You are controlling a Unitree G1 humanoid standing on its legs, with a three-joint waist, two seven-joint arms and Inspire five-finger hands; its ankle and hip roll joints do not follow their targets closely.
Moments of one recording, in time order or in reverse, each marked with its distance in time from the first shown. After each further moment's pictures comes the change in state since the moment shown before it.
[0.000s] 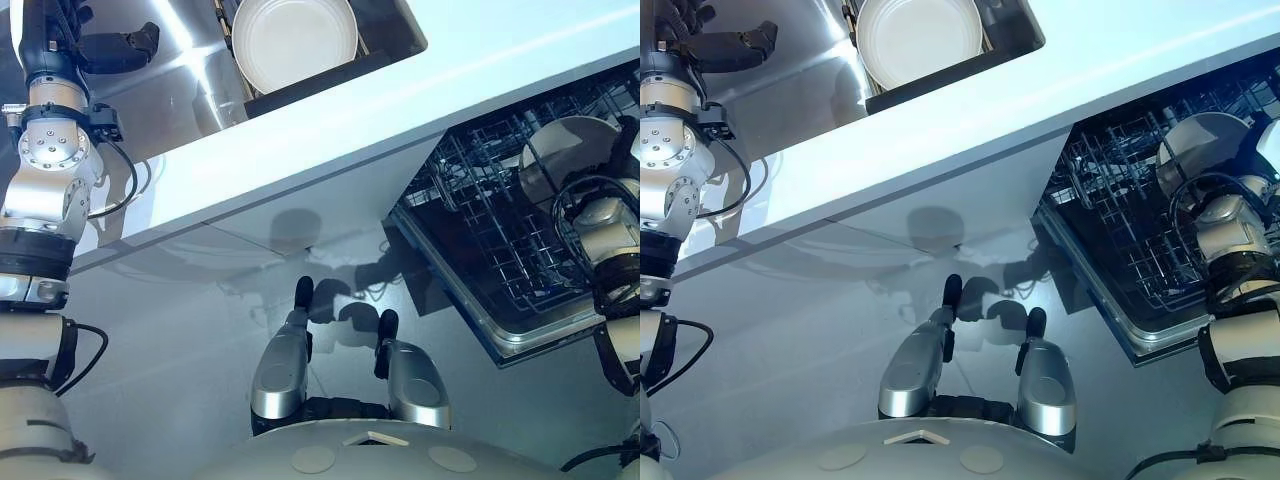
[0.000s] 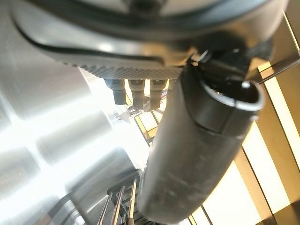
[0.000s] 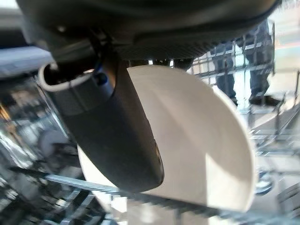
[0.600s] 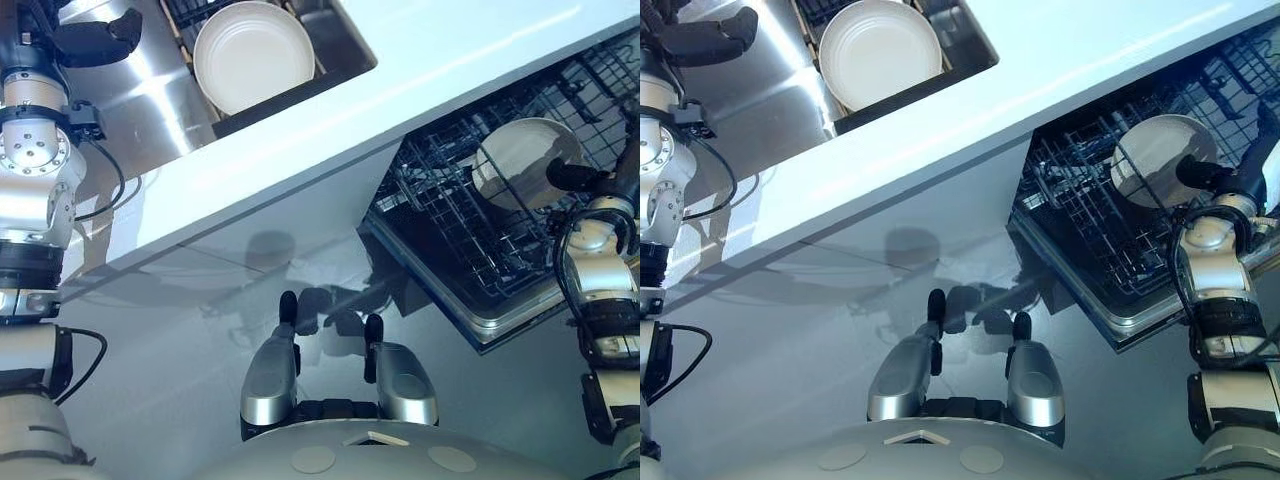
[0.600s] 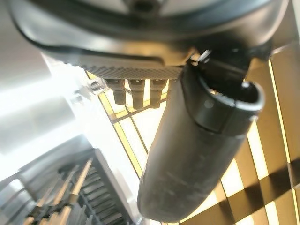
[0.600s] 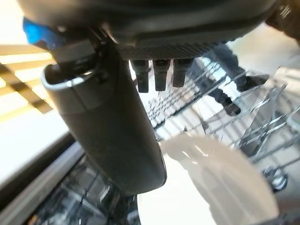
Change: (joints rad) left arm 0.083 0.000 0.165 -0.090 0.072 0.030 -0.044; right arm 0.321 0.119 -0.364 -0.416 0.096 -0.077 -0.091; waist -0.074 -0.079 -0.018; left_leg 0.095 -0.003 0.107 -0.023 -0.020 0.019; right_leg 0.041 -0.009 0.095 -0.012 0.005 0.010
